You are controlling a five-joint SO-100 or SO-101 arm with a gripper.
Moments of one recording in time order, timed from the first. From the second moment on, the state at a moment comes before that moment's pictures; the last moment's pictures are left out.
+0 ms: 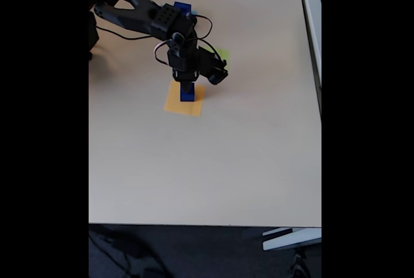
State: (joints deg) arm 27.2 57.1 54.4 85.1 62.8
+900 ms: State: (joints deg) arm 25.6 57.1 54.4 84.6 62.0
